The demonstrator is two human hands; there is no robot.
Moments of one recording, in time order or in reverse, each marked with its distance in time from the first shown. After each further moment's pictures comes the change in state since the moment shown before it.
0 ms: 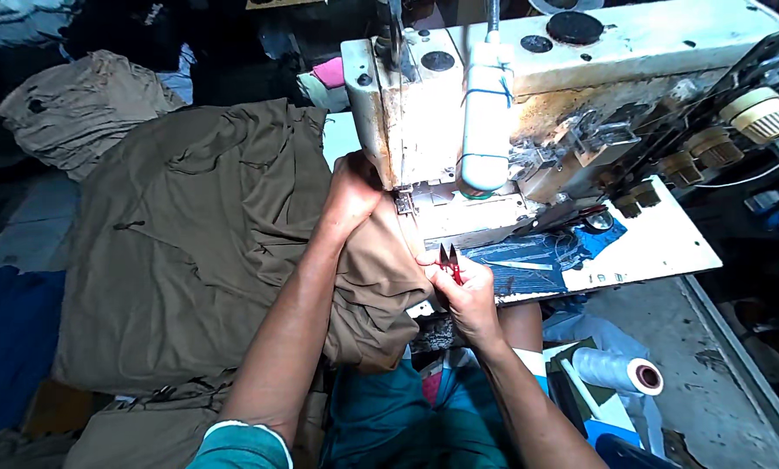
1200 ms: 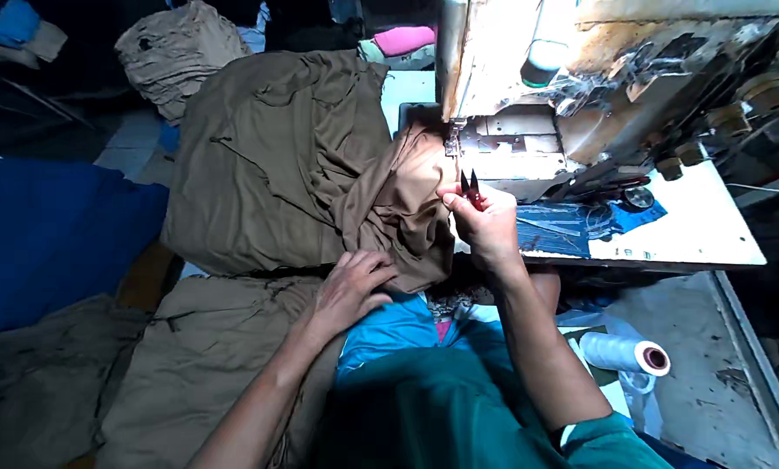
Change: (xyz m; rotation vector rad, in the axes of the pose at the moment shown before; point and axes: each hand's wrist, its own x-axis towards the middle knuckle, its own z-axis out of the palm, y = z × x) left_hand -0.282 -0.024 -0.041 0.306 -0.368 0.188; right_hand -0.016 -0.038 0.017 -0.146 -0.245 -0.050
